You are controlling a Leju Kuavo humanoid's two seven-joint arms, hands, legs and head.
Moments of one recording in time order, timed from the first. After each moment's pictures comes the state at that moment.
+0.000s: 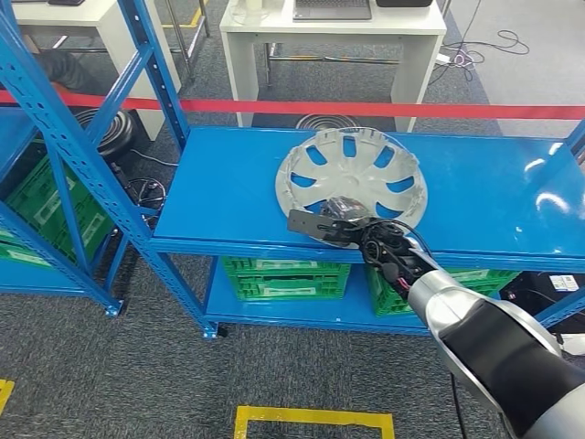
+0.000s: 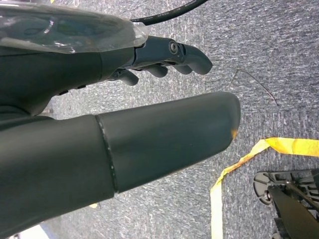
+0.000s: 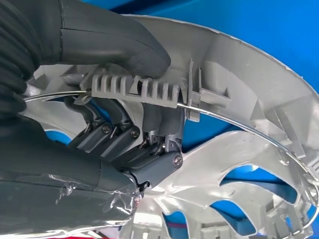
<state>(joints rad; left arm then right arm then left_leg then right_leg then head) -0.19 0.03 1.32 -0.16 -1.53 -0.07 0.05 -0.77 -0.05 0.65 -0.55 0.46 -0.07 -0.05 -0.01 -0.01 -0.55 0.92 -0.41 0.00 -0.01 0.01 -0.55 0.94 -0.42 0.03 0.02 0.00</state>
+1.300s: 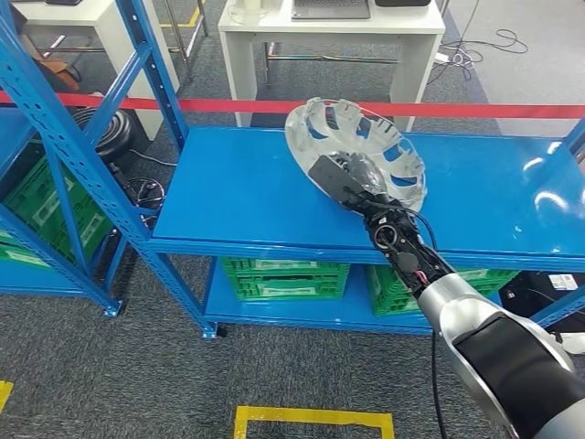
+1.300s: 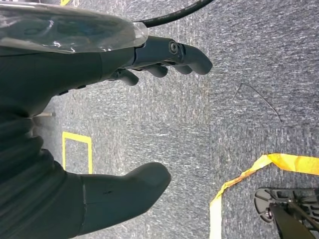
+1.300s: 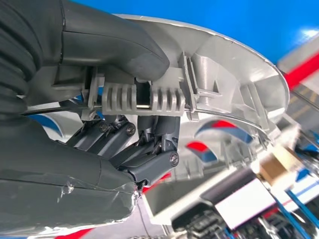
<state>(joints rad) -0.18 0.04 1.32 -0.16 -1.53 -0.01 0.05 -0.69 -0.07 0.49 -0.86 0.22 -0.33 -0.20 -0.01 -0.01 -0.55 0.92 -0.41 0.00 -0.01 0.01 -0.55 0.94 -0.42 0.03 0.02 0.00</state>
